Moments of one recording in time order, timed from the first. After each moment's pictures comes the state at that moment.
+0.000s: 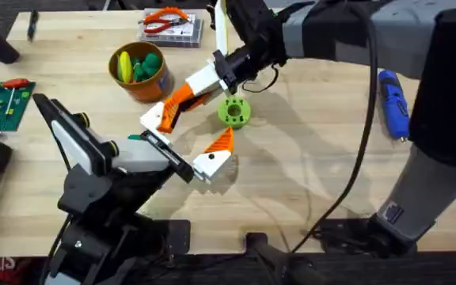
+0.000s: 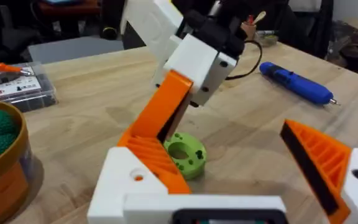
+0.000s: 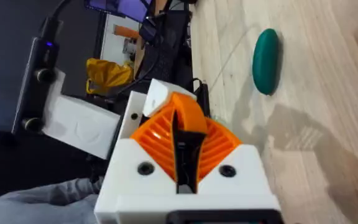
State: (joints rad) left arm -0.36 0.00 0.02 -0.10 0.37 -0.11; right arm 0.58 2.04 1.47 -0.52 -1.33 0.13
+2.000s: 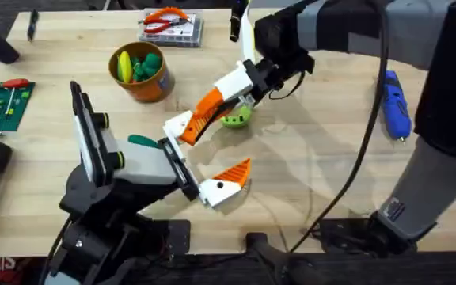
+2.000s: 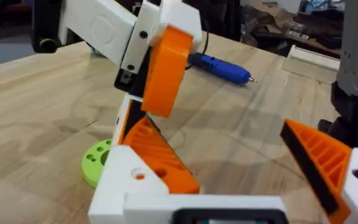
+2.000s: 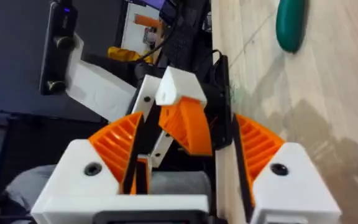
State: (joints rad) left arm -0.38 0.00 0.02 -0.09 0.65 -0.10; right arm 0.50 2.04 1.47 -1.11 -1.42 -0.44
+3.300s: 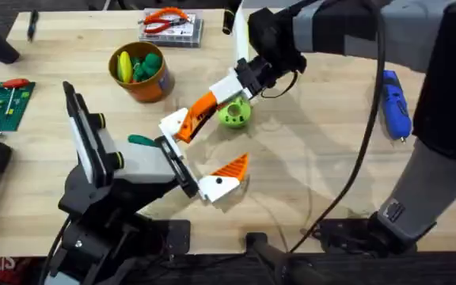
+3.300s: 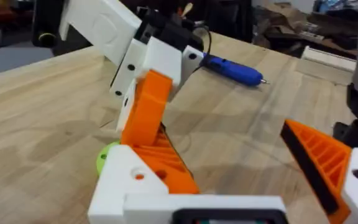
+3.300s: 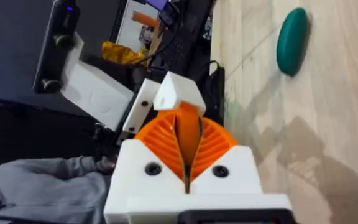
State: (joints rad) left arm -0.38 0.00 0.02 -0.09 0.62 -0.09; right arm 0.52 2.04 1.47 -0.95 -1.44 -0.38
